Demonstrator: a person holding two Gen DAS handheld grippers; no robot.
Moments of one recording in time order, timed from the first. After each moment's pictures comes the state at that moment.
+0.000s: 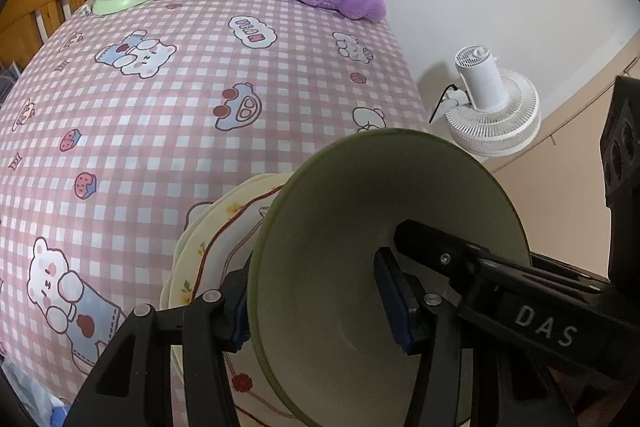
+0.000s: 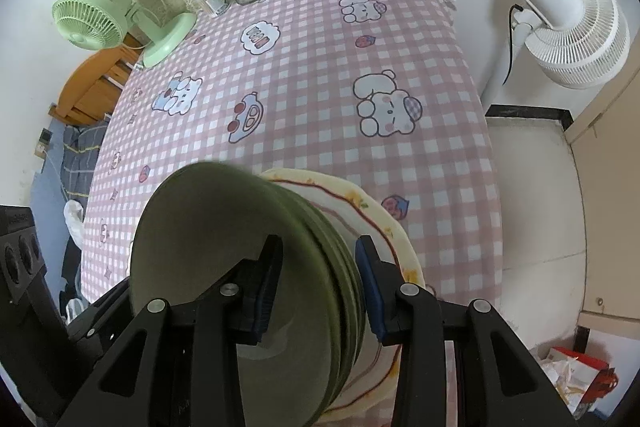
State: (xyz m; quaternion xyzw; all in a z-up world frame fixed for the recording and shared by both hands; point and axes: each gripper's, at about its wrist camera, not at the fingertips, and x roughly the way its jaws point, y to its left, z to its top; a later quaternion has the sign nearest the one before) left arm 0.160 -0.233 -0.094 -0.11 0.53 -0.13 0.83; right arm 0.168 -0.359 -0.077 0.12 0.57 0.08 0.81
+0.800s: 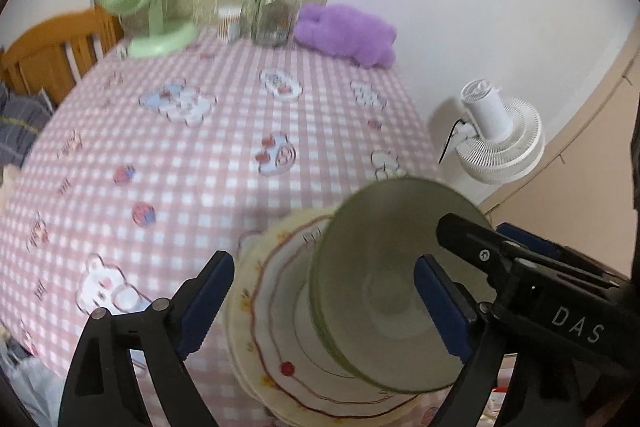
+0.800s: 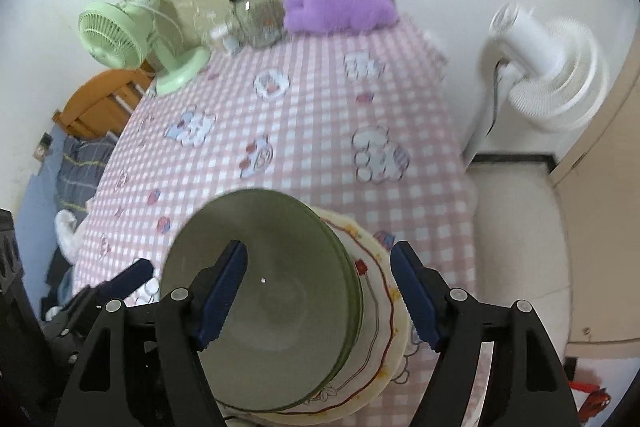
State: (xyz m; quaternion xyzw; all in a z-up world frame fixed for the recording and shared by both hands) left arm 0.131 -0.205 -0.050 -0.09 0.46 -0.10 0.88; right arm 0.139 -0.351 -0.029 0.09 0.49 0.06 0.87
